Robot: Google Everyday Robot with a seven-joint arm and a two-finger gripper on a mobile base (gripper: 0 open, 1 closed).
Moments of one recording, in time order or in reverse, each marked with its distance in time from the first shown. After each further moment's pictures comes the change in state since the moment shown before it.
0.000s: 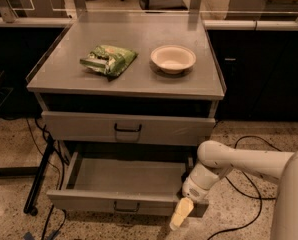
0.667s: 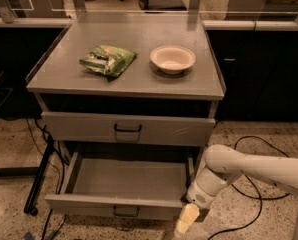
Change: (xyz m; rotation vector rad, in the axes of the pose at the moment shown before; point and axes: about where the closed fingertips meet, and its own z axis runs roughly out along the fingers) arm 0.017 0.026 -0.011 -0.003 -0.017 -0.010
